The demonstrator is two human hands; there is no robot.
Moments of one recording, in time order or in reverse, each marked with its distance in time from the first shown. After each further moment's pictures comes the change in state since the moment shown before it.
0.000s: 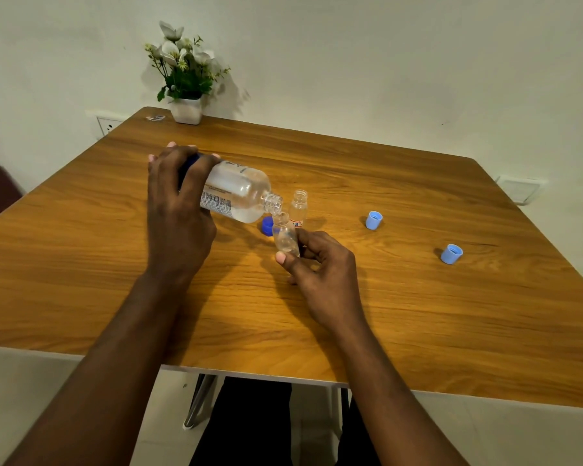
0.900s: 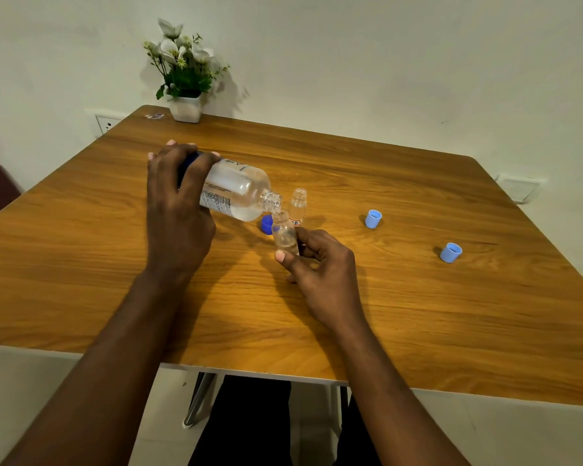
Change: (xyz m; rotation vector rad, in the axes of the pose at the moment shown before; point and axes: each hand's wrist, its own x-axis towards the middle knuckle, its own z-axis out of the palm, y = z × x) left_hand 0.000 0.001 0.000 0.011 -0.004 -0.010; right_hand 0.001 0.000 0.000 -0.015 0.003 0.001
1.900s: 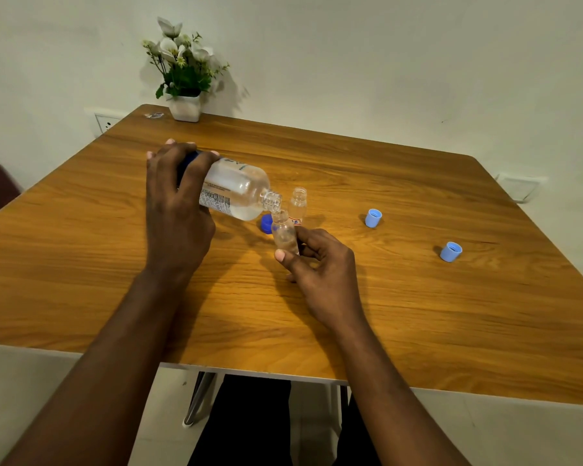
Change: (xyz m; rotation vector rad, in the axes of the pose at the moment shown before) left_hand 0.000 0.000 0.000 0.003 -0.008 -0.013; right_hand 0.000 0.001 0.001 0.027 0.000 -0.011
